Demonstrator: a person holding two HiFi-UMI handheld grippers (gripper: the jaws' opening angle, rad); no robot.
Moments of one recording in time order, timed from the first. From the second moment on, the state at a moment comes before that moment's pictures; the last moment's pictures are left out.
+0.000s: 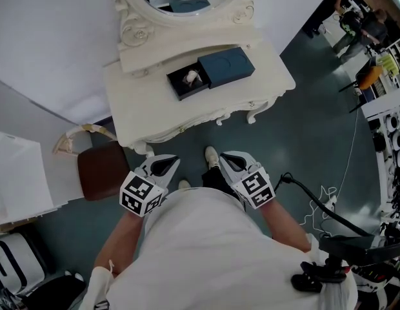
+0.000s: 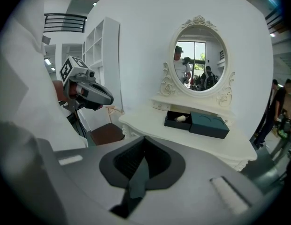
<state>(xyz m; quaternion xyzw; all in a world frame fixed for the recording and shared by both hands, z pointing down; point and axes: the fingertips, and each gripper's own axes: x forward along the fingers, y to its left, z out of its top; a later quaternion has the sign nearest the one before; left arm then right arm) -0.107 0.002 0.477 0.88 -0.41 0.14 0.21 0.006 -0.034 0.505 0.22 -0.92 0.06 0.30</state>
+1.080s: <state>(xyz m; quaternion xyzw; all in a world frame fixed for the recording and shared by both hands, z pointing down) -0.129 0.020 0.474 0.87 -0.41 0.14 0.22 -0.036 -0.028 0.501 0.19 -0.93 0.04 0.31</state>
